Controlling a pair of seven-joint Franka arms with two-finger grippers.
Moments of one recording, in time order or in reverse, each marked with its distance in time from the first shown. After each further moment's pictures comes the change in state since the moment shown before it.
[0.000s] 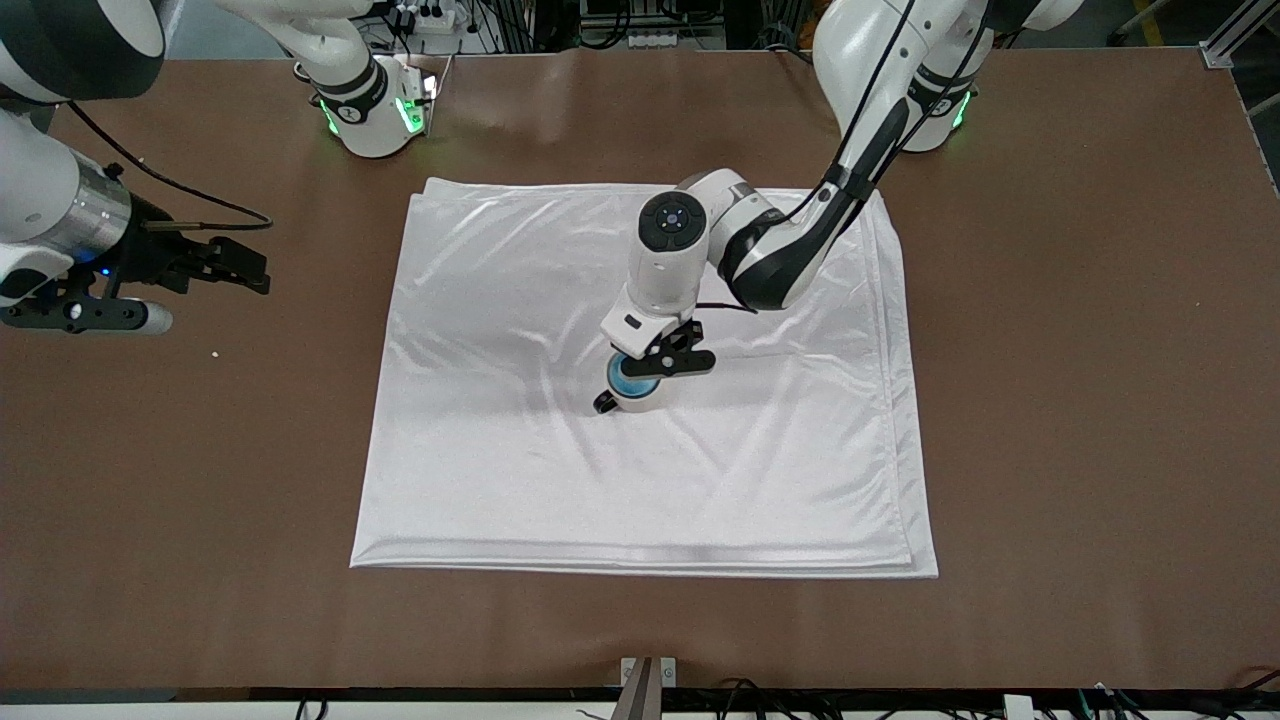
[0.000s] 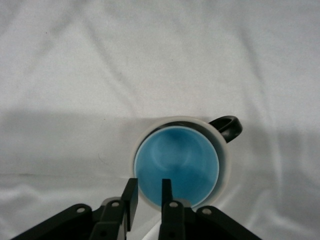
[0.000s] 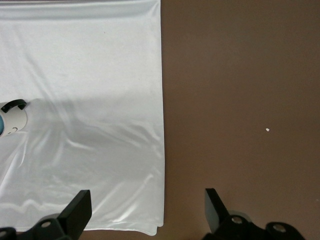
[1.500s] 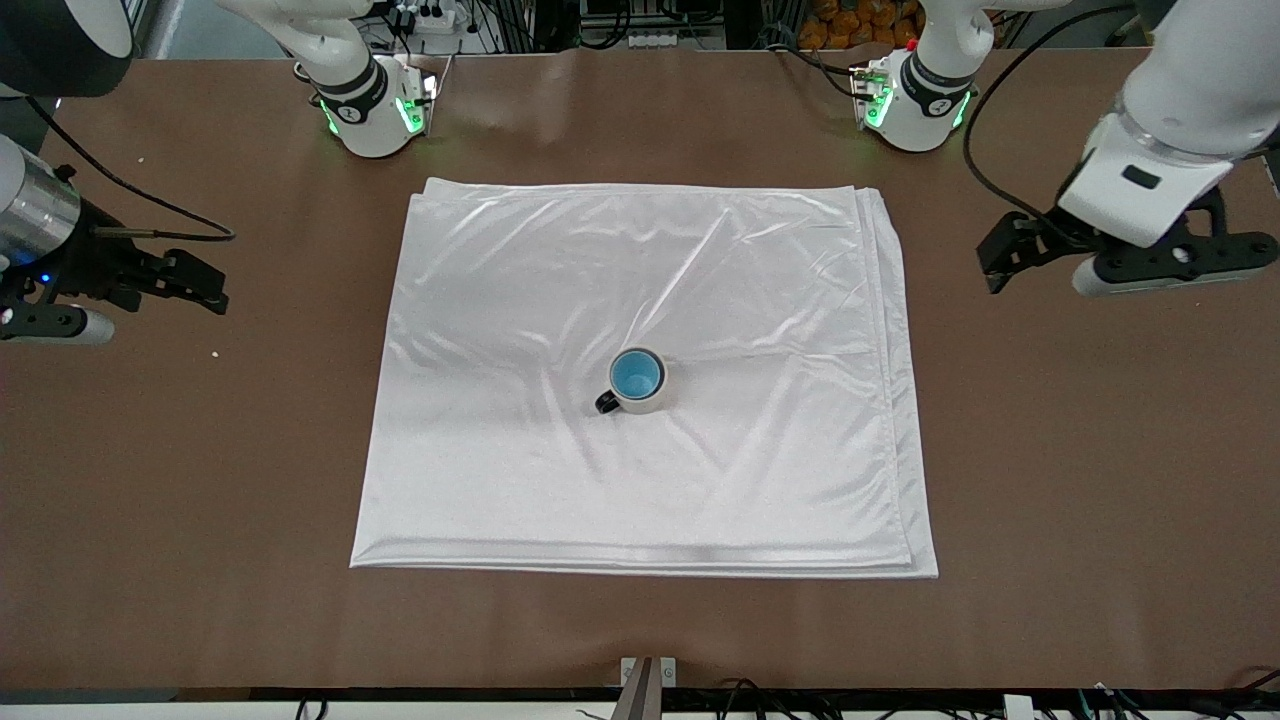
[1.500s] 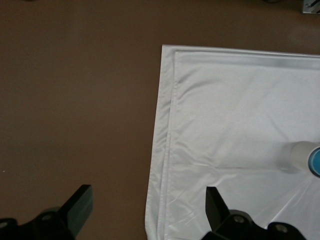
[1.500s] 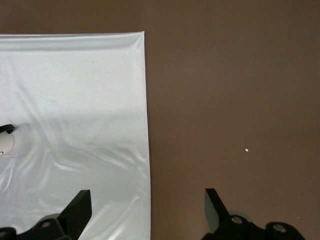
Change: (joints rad) left arm 0.536 -0.599 0.012 0.049 -0.044 -0.661 0.640; right arm -0.023 0.021 -0.006 0.063 -0.060 0.036 -0.029
